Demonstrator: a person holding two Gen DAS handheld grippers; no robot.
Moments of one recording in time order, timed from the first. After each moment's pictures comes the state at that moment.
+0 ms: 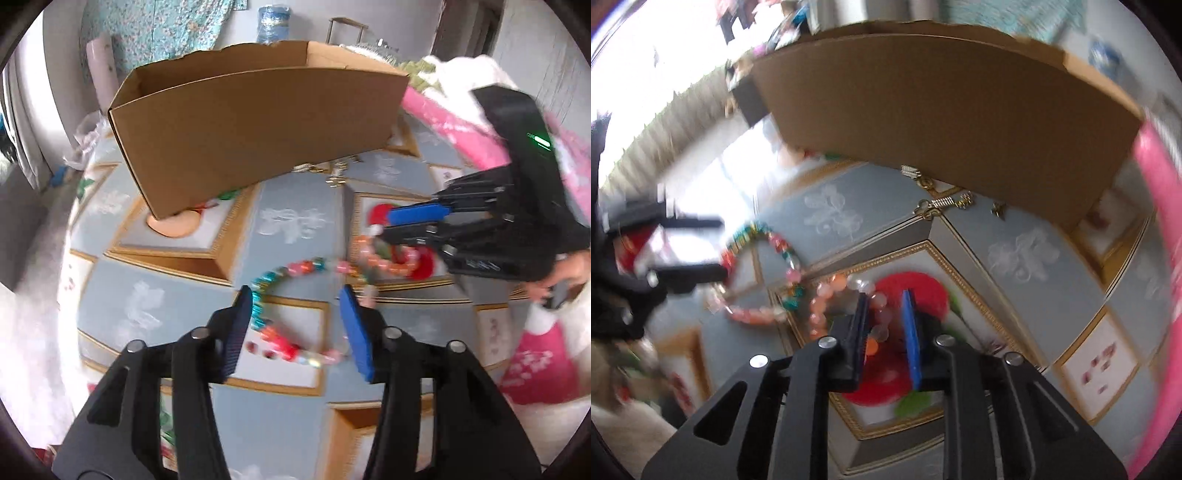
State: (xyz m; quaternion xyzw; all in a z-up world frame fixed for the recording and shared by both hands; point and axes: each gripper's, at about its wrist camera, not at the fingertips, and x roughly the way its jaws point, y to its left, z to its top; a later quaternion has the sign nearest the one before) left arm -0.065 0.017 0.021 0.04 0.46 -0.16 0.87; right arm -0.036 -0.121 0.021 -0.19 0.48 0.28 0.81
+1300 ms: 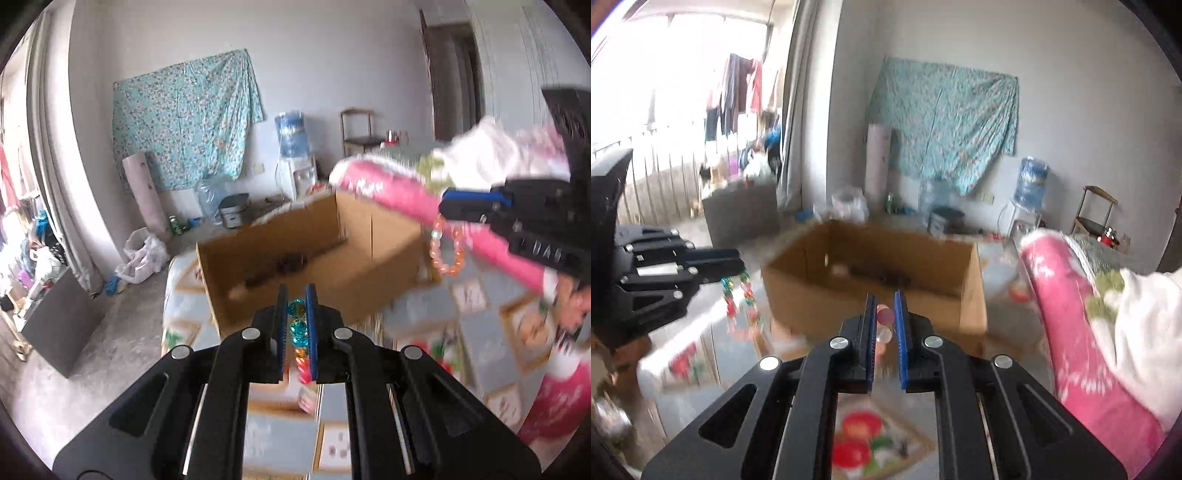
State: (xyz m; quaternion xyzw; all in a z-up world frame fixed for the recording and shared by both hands) left arm -0.055 0.025 0.173 0.10 0.25 -0.12 0.96; right arm -0.061 -0.143 0.196 -0.09 0.22 0.21 0.95
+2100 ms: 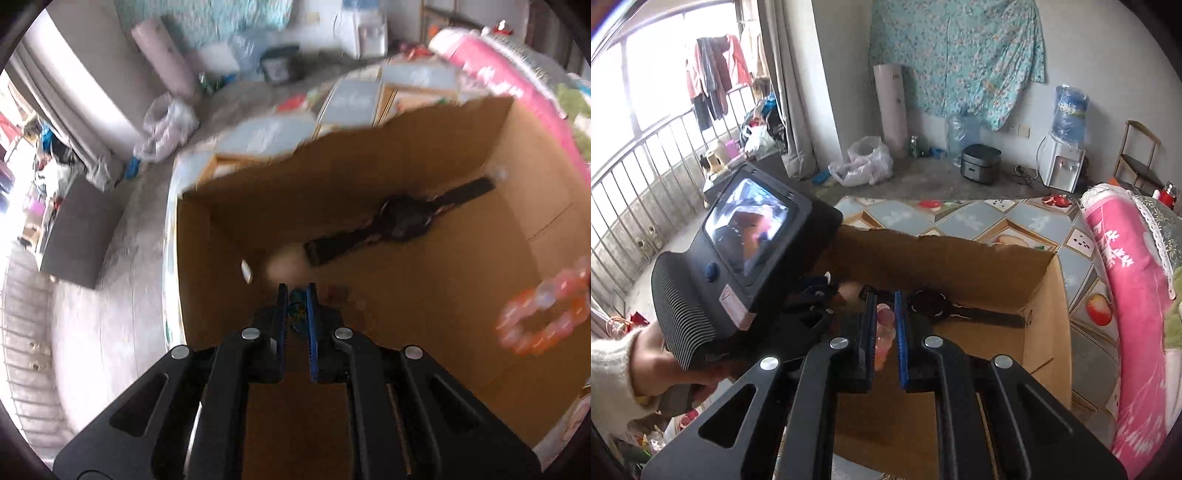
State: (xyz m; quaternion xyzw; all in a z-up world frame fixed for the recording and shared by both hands) left arm 0.213 0.039 0.070 0.10 0.56 0.03 0.82; right arm 0.118 -0.059 0.162 -0.06 0.38 0.24 0.89
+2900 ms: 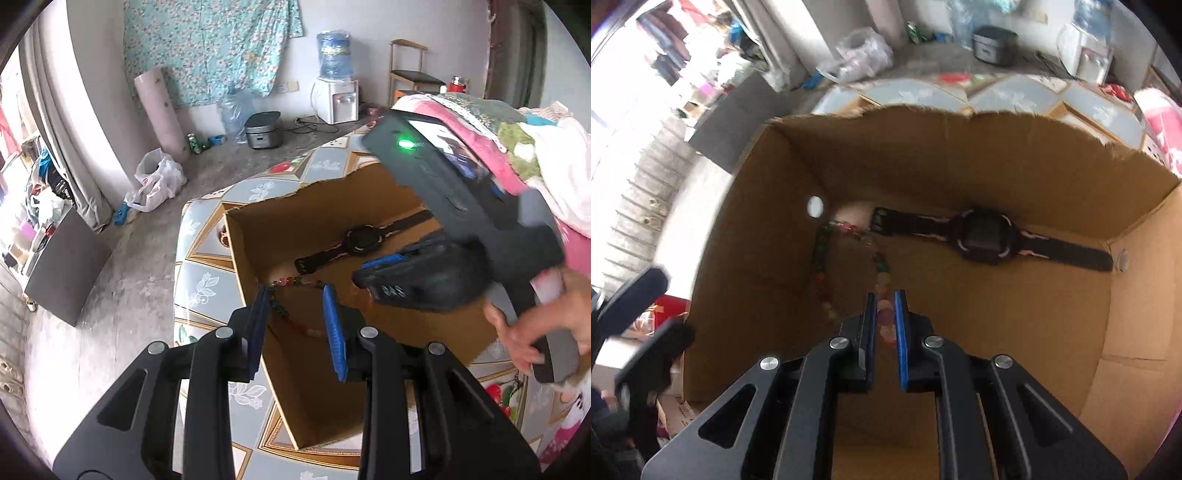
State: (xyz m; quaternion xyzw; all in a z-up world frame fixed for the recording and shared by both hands) left arm 0.122 0.058 0.129 0.08 0.42 -0.05 0.90; right arm 0.202 -0.002 0.070 -0.04 0.61 0.22 0.76
